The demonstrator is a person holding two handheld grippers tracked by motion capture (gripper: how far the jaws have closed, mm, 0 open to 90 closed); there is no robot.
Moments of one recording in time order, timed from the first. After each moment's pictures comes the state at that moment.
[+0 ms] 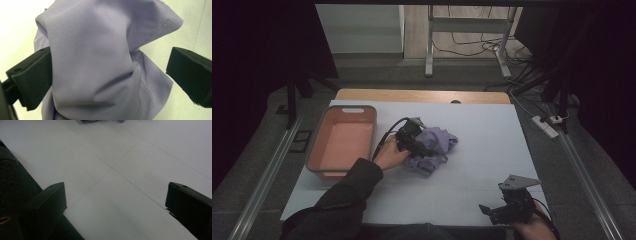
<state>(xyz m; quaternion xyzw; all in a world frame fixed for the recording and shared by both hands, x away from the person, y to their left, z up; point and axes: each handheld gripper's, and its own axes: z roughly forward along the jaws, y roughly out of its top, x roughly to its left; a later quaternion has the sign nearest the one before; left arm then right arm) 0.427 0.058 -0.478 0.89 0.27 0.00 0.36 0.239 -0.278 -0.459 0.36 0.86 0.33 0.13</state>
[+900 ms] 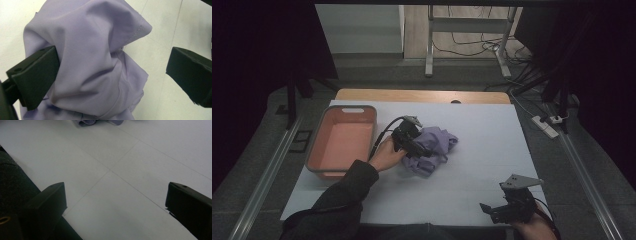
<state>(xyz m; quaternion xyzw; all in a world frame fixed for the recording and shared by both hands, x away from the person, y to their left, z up) 0.420 0.070 -0.468 0.88 0.26 -0.03 0.39 0.239 -0.280 -0.458 0.37 0.86 0.34 0.14</state>
